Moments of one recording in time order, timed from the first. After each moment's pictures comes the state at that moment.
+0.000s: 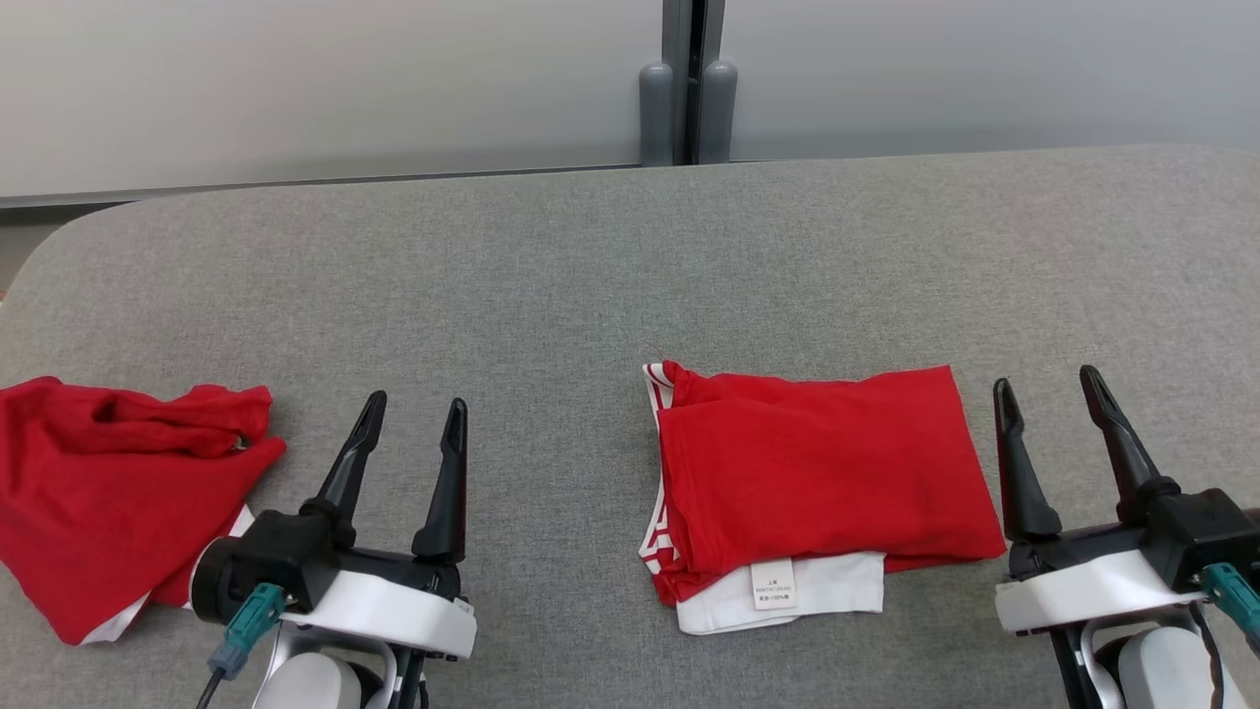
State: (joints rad) left arm -0.12 0.05 -0.16 0.17 -0.24 -0.06 -0.26; right arm -0.15 -0.11 0.04 0.20 0.06 0.13 -0.26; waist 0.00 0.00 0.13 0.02
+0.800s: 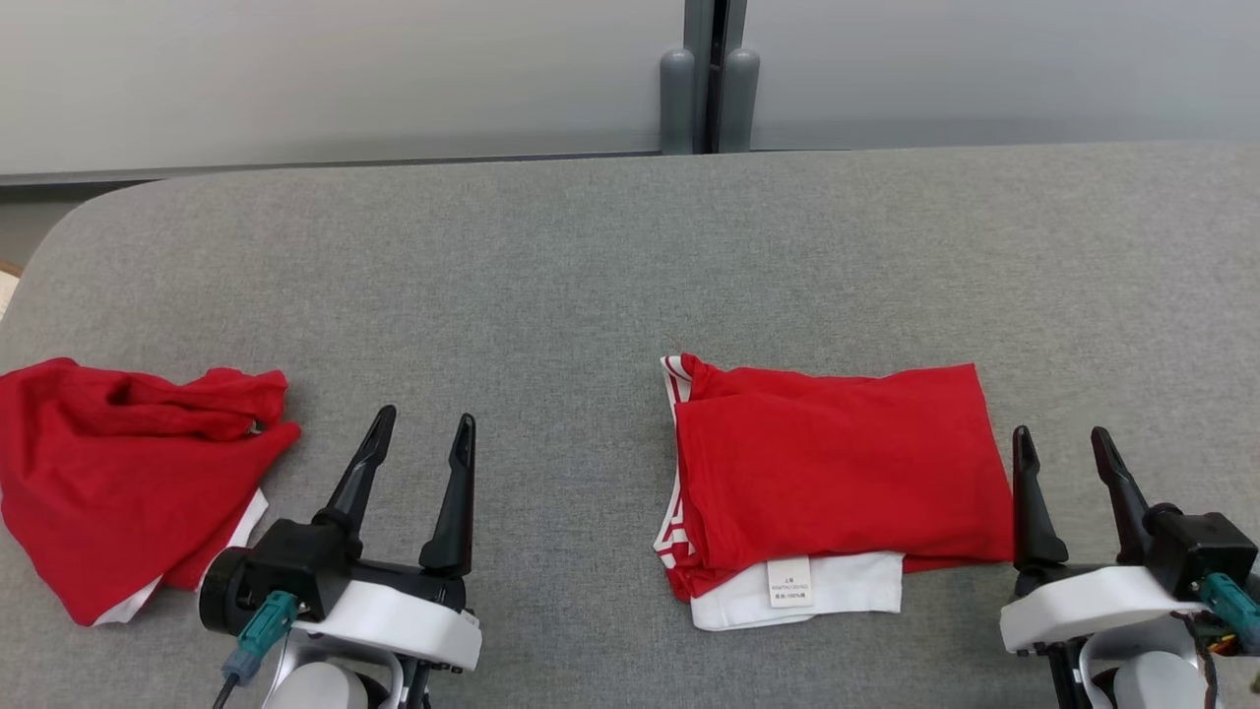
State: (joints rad) left arm -0.11 0.05 -0.17 0.18 -0.22 -0.05 -0.26; right arm -0.15 -0.07 -0.03 0.36 0.12 0.13 -0.26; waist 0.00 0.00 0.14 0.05
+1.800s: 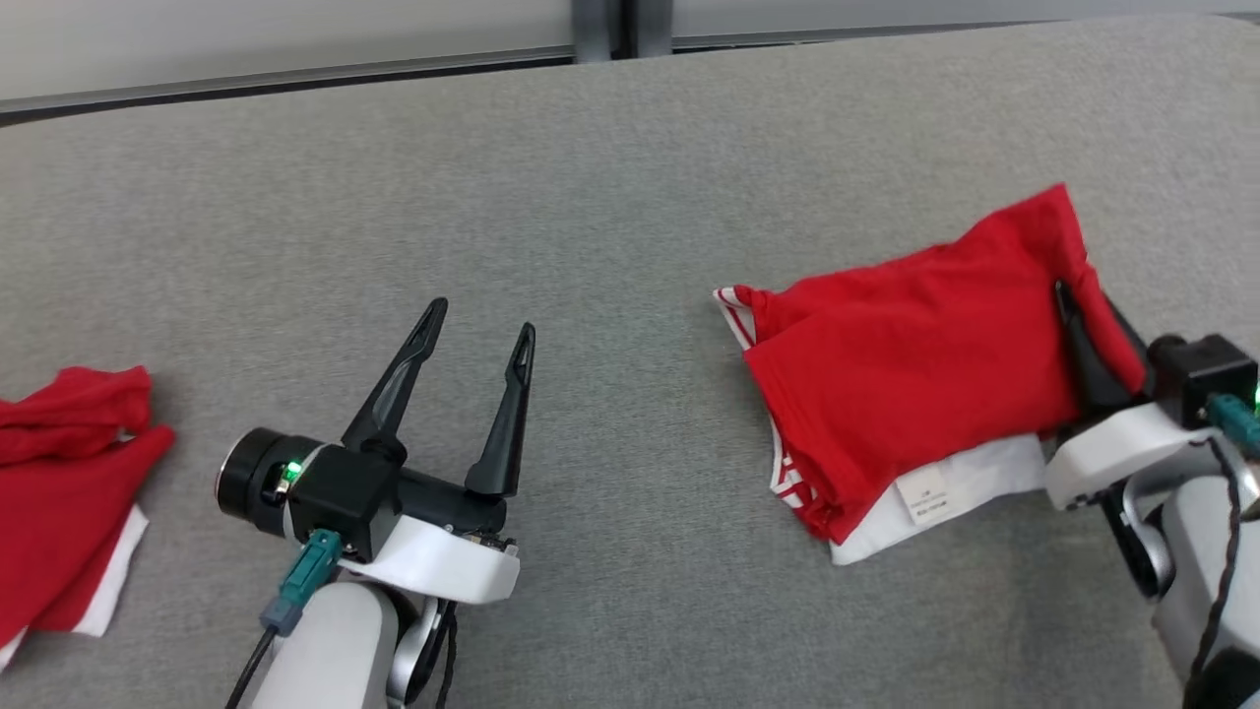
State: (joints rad) left arm -0.22 0.05 -0.23 0.10 -0.12 -0.08 -0.26; right arm -0.45 -0.26 0.14 0.59 0.10 0.13 -0.26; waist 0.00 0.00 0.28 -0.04
